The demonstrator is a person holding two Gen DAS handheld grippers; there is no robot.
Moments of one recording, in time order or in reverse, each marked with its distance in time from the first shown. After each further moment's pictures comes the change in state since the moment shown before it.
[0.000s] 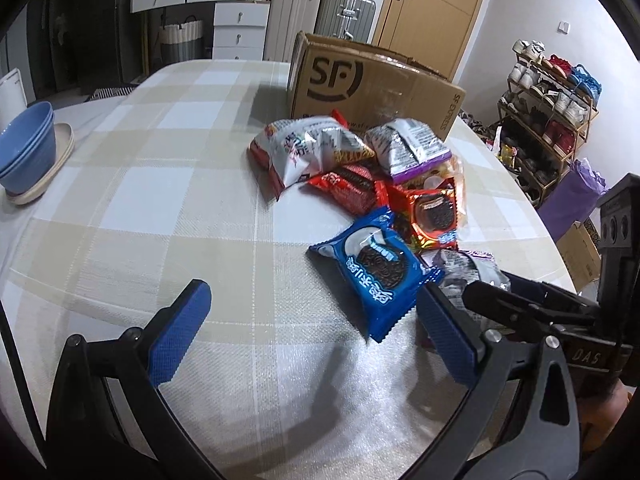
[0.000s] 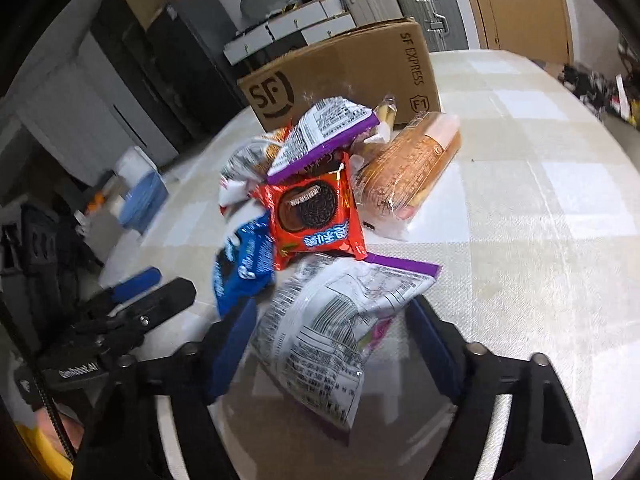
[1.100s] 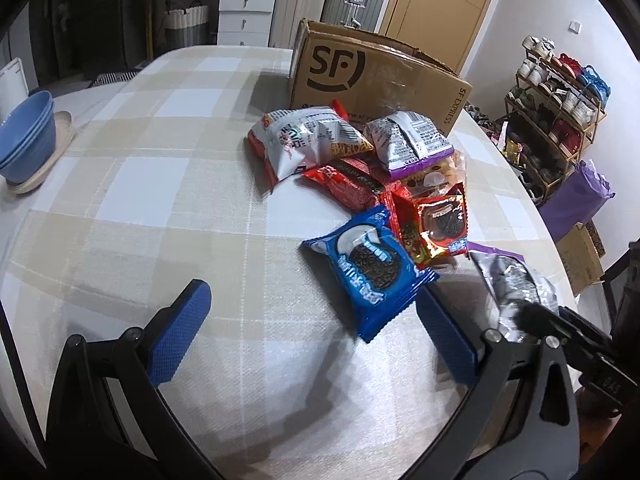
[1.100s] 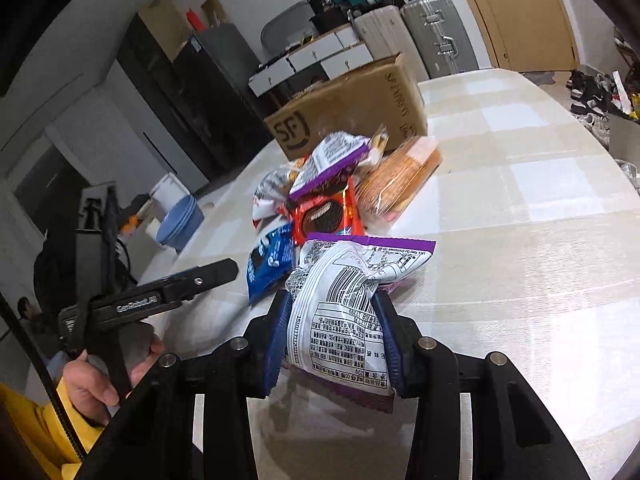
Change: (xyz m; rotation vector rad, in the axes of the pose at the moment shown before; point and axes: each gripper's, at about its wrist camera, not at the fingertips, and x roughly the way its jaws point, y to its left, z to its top) left arm 0.008 -0.007 0.009 -0.034 0.055 0.005; right arm -0.062 -0.036 -0.030 0.047 -0.133 0.150
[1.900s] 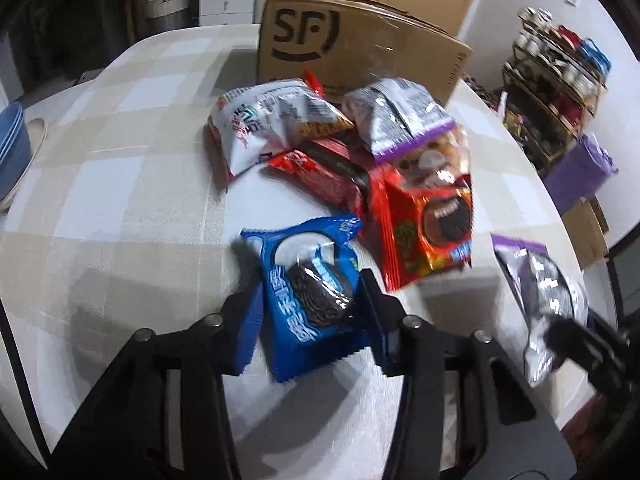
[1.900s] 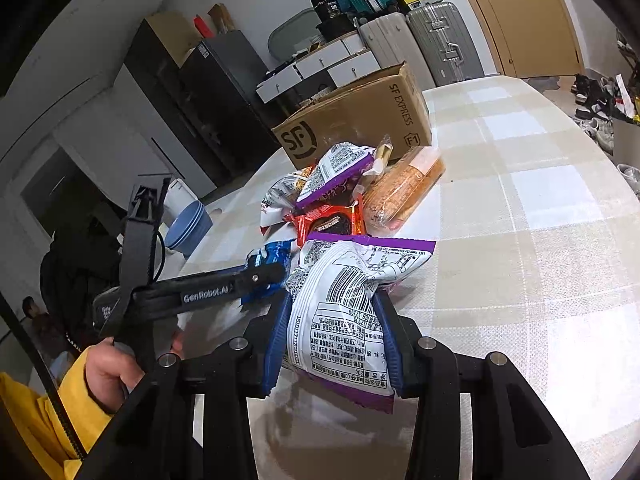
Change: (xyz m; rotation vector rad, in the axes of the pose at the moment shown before) left arm 0.035 -0.026 0.011 0.074 0.082 0.006; right arm -0.006 0.003 -0.001 -0.015 -0.017 0.026
